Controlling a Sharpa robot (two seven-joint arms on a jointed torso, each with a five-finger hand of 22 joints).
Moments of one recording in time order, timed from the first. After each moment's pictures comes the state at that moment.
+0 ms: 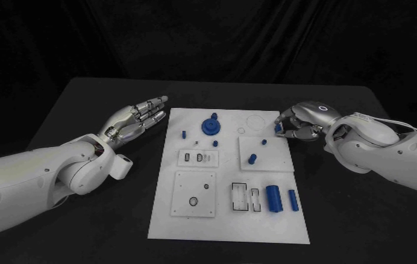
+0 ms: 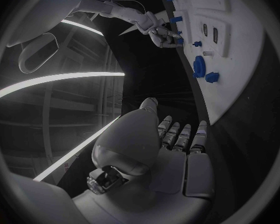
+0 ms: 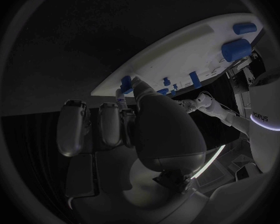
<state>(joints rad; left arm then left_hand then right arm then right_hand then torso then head) 1.26 -0.97 -0.22 1.50 -0.36 -0.12 0.59 1.50 0.25 -0.18 0.25 0.57 0.26 0.09 0.04 0.04 0.10 0.10 0.02 0.04 0.07 0.17 0.01 0.02 0.17 0.09 0.28 0.06 0.02 1.32 -1.04 -0.25 1.50 -1.56 -0.46 -0.04 1.32 -0.06 0.13 0.19 0.19 0.92 0.07 0.12 0.16 1.47 -0.04 1.46 1.31 1.46 -0.10 1.32 1.30 0.06 1.46 0.01 1.32 1.31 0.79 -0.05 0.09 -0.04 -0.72</state>
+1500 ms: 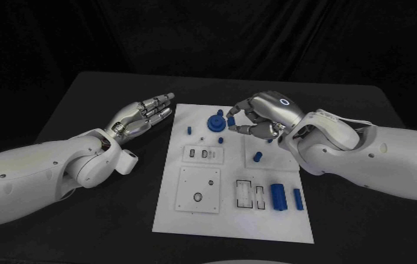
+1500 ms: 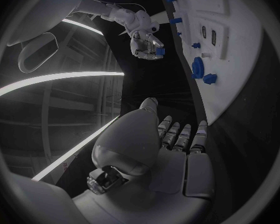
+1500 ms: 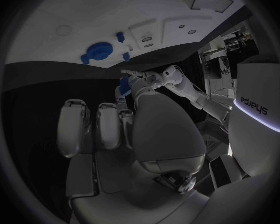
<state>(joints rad) 1.26 -0.98 -0.22 1.50 -0.36 -0.12 0.58 1.50 0.25 -0.18 0.25 0.57 0.26 0.09 0.04 0.04 0.10 0.10 0.02 0.04 0.07 0.17 0.01 0.02 0.17 0.09 0.28 0.06 0.02 1.37 -0.87 -0.25 1.70 -1.56 -0.65 0.00 1.39 -0.04 0.15 0.15 0.27 1.01 0.07 0.23 0.23 1.47 -0.03 1.47 1.31 1.47 -0.09 1.33 1.29 0.06 1.46 0.01 1.34 1.31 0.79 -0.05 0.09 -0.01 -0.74</state>
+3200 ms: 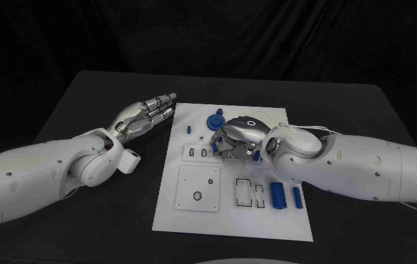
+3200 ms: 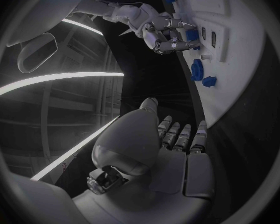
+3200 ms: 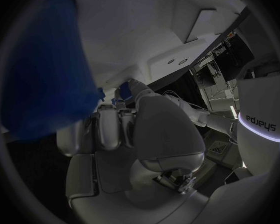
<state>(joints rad) 1.25 -0.96 -0.22 1.48 -0.36 -0.11 0.58 1.50 0.25 -0.17 0.25 0.57 0.26 0.09 0.04 0.04 0.10 0.10 0.02 0.04 0.07 0.17 0.01 0.02 0.17 0.09 0.28 0.06 0.02 1.28 -0.70 -0.25 1.58 -1.58 -0.39 -0.05 1.36 -0.06 0.16 0.13 0.25 0.92 0.09 0.17 0.25 1.46 -0.02 1.45 1.31 1.47 -0.08 1.34 1.29 0.06 1.47 0.03 1.33 1.31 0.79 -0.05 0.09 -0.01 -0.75</state>
